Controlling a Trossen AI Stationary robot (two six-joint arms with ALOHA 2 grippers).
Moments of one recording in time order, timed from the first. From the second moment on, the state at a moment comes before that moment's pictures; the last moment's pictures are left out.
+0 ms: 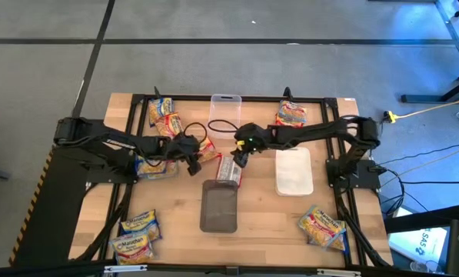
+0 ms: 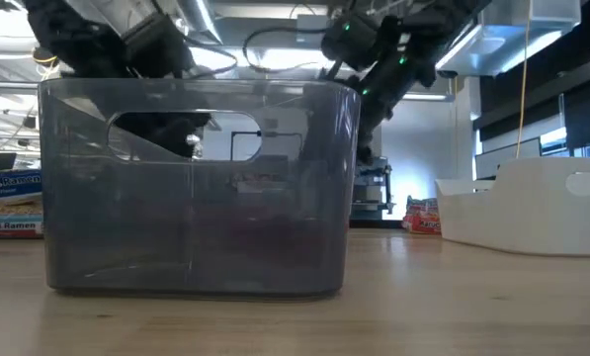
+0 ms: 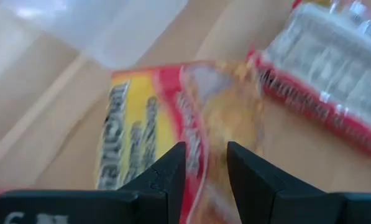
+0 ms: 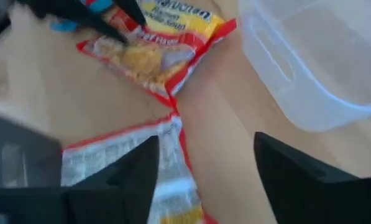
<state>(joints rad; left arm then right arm) 0.10 1.35 0.49 0.06 -0.26 -0.32 -0.15 1.77 1.07 -0.08 0.01 0.35</state>
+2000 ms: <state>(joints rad) 0.09 1.49 0.46 0.22 -0.09 -0.30 -0.16 2.05 1.07 0.42 -0.26 0.67</state>
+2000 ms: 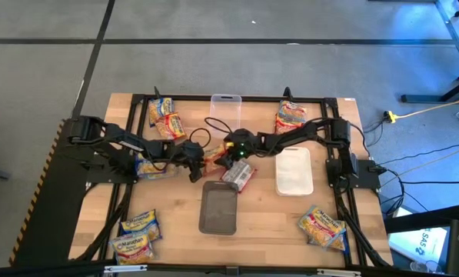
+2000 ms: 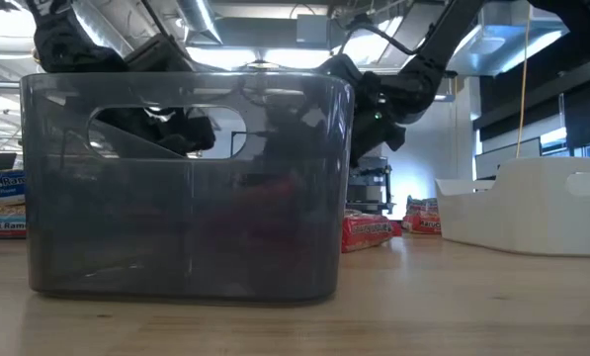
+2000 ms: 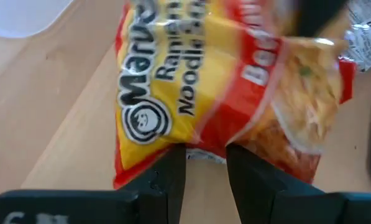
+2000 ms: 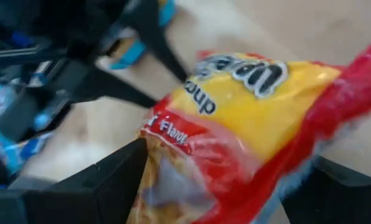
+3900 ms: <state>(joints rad) 0.11 1.32 1.10 -0.48 0.27 -0.15 -0.02 1.75 1.15 0.11 -0.30 0.07</state>
